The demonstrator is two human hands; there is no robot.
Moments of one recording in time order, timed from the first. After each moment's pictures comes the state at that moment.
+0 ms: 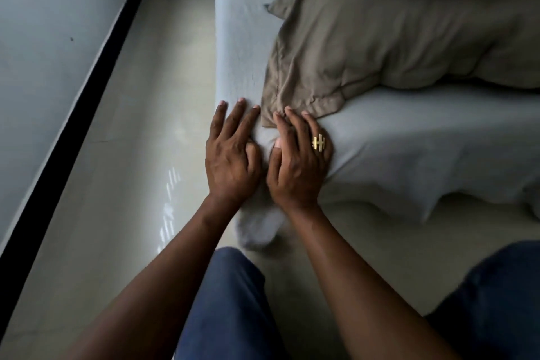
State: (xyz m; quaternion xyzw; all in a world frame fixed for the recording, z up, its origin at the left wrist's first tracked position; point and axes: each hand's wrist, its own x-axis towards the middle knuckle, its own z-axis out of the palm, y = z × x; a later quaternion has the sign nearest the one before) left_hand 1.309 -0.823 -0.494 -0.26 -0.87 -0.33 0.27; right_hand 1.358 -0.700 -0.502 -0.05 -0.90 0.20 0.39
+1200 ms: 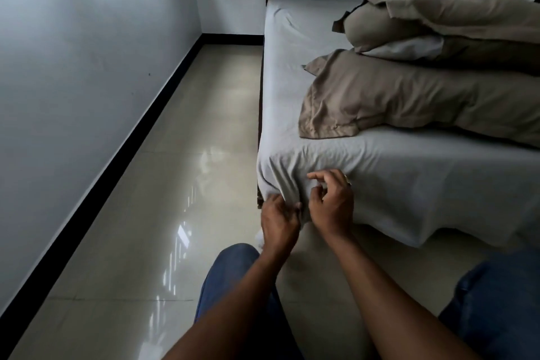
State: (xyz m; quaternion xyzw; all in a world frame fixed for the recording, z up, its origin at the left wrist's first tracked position) left_hand 1.451 -0.816 -0.542 0.03 -0.83 -0.55 0.11; right_hand 1.452 -0.705 -0.491 -0.05 -0.87 0.37 0.33
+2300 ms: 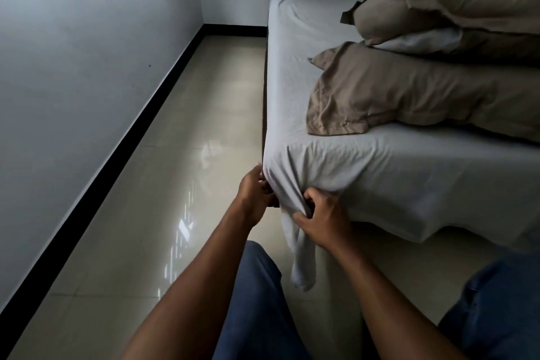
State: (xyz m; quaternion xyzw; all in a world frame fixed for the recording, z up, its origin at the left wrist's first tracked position) left_hand 1.371 -0.873 -0.510 0.16 -0.50 -0.82 -0.23; right_hand 1.461 -0.710 -0.503 0.01 -0.95 0.29 0.13
